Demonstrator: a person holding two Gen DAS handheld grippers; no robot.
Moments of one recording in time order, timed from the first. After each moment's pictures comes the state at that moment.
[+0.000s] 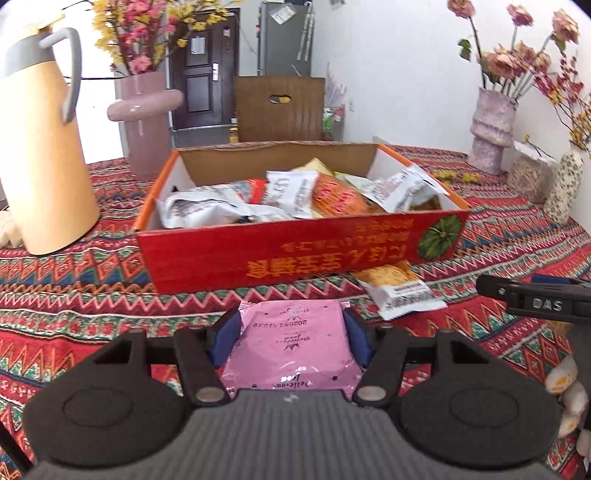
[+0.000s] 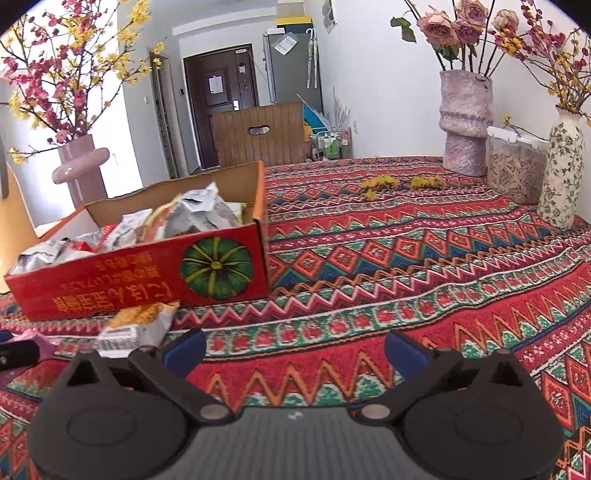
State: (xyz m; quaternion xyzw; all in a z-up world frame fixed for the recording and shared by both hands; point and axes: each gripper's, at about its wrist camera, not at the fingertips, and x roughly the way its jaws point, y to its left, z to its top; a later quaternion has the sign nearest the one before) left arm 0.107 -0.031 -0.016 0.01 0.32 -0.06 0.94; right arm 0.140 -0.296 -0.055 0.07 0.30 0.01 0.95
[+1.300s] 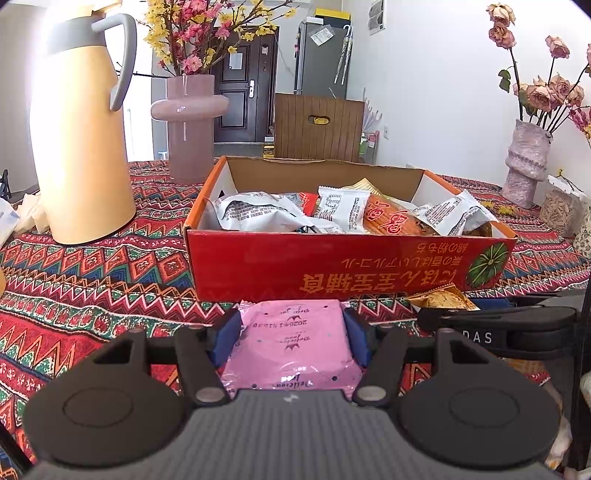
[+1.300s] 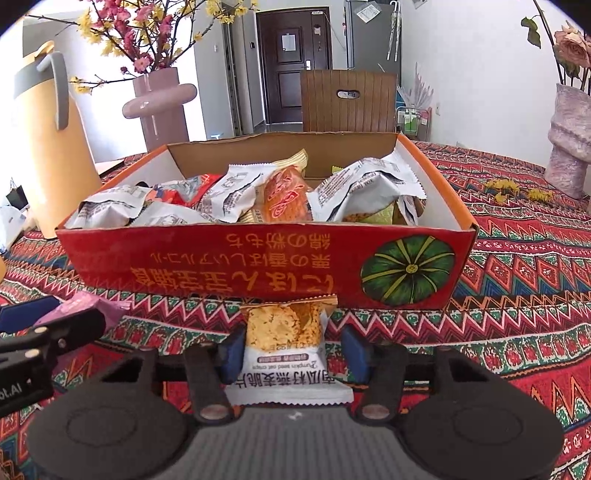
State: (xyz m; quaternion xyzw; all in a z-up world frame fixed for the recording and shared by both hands) left arm 0.111 -0.006 -0.028 -0.02 0.29 -0.02 0.96; right arm 0.189 -0.192 -0.057 0.00 0.36 0.10 0.93
